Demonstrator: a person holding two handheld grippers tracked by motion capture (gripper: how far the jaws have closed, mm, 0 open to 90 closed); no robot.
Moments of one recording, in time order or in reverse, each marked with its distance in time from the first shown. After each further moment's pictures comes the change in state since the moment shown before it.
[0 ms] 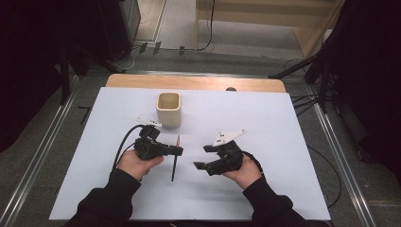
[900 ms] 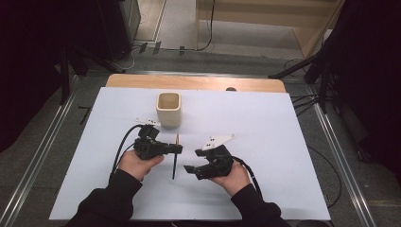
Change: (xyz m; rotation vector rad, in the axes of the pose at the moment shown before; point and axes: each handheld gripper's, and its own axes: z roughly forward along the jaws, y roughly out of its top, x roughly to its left) left arm 0.000 -0.001 0.001 -0.038 0.029 -0.006; right arm 0.024 0.006 0.020 -0.002 -0.020 0.032
